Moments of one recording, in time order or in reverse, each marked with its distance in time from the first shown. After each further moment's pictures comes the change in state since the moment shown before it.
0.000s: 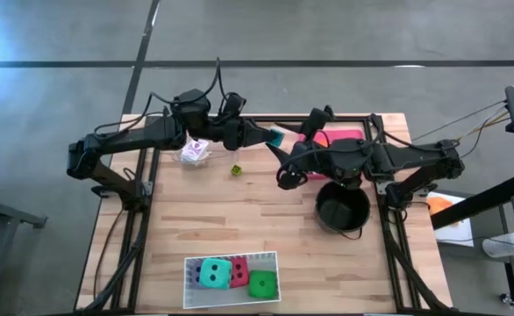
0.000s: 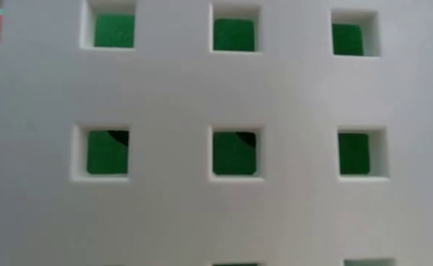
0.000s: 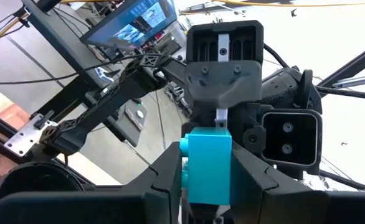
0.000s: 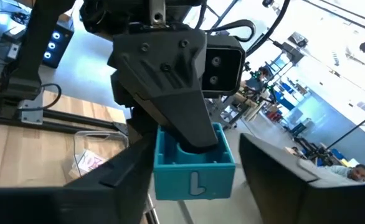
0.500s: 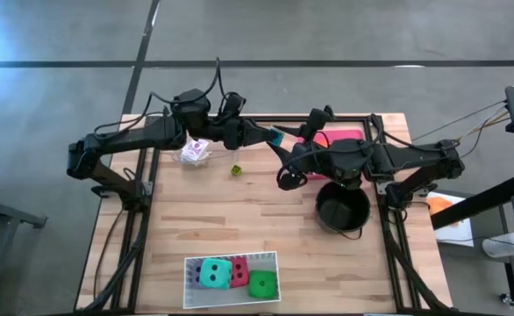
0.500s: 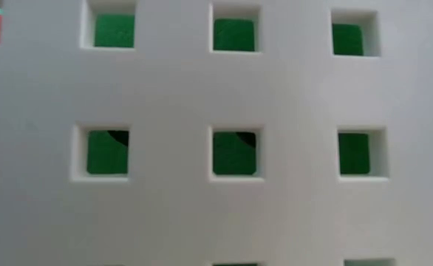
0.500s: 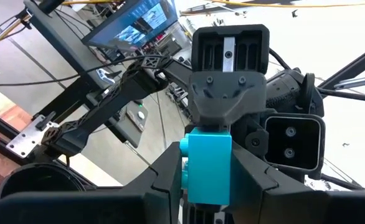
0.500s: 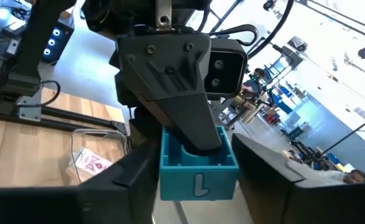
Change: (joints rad) left arm 0.000 0.000 0.000 -0.001 -0.001 0.003; right arm 0.000 0.001 0.001 0.002 0.000 -0.031
